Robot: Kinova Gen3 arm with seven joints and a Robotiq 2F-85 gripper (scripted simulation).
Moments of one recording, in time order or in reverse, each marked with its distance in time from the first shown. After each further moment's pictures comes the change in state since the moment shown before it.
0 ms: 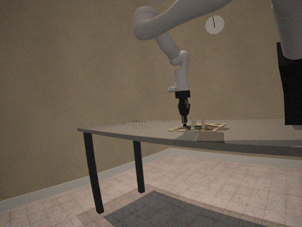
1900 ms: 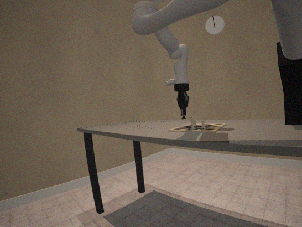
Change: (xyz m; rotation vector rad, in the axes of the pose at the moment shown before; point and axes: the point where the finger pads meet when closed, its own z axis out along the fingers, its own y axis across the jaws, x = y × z) arm 0.002 0.003 -0.036 -0.009 0.006 0.000
